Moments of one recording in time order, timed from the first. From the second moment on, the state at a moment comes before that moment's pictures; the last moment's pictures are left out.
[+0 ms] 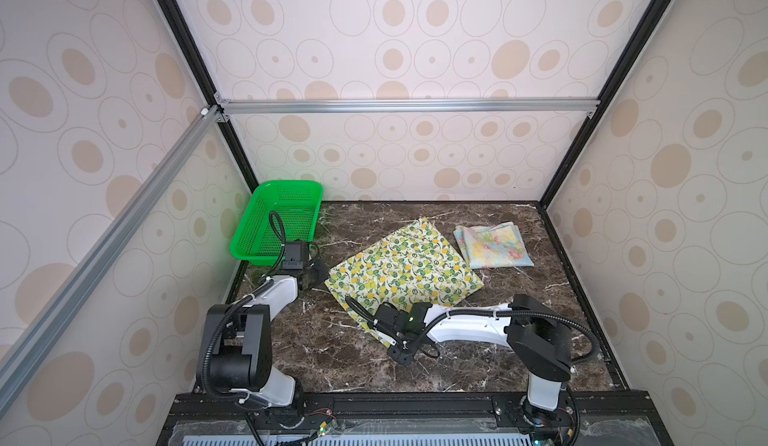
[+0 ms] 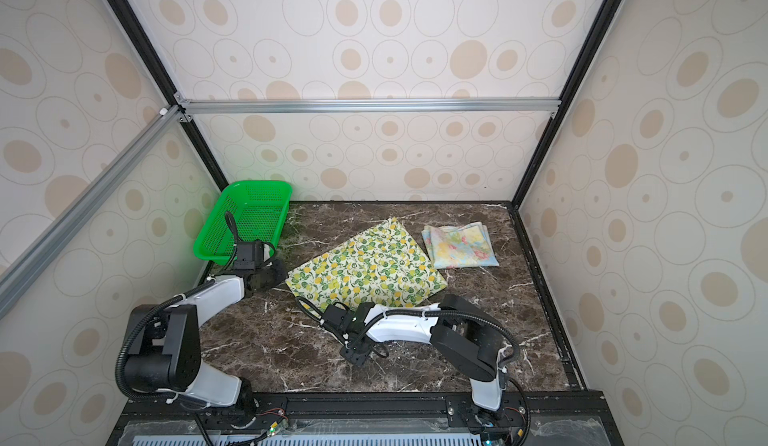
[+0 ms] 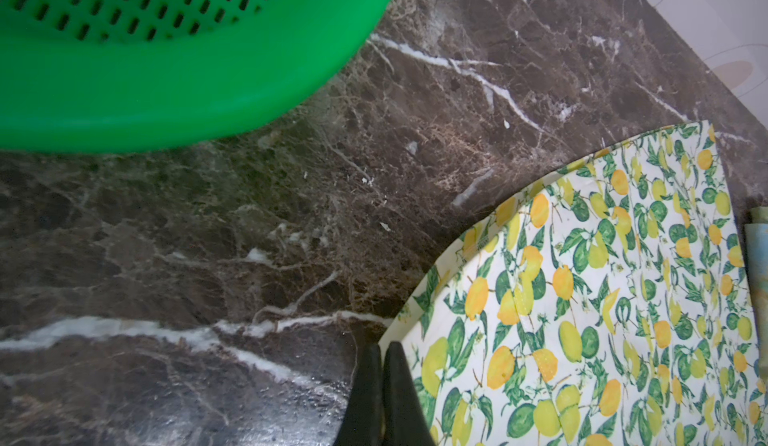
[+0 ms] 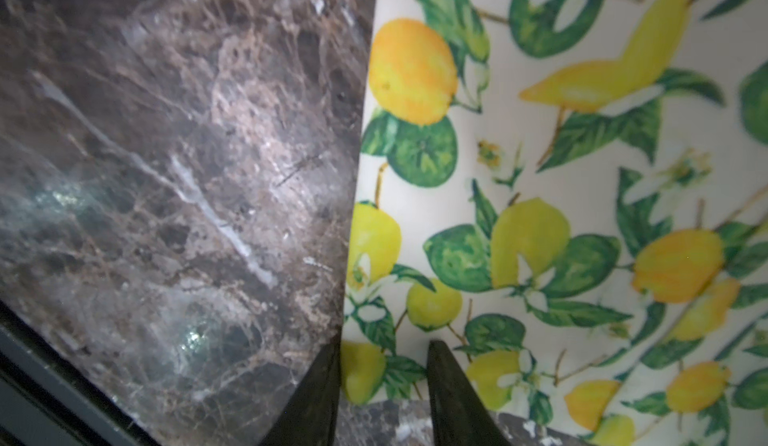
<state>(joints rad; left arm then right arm) -0.01 1.52 0.80 -0.18 0.13 -0.49 1.17 1.87 1.20 -0.72 0.03 0.13</state>
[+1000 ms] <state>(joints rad) 0.06 1.19 0.91 -0.44 -0.01 -0.46 1.17 1.59 1.19 -0.67 -0.17 0.15</state>
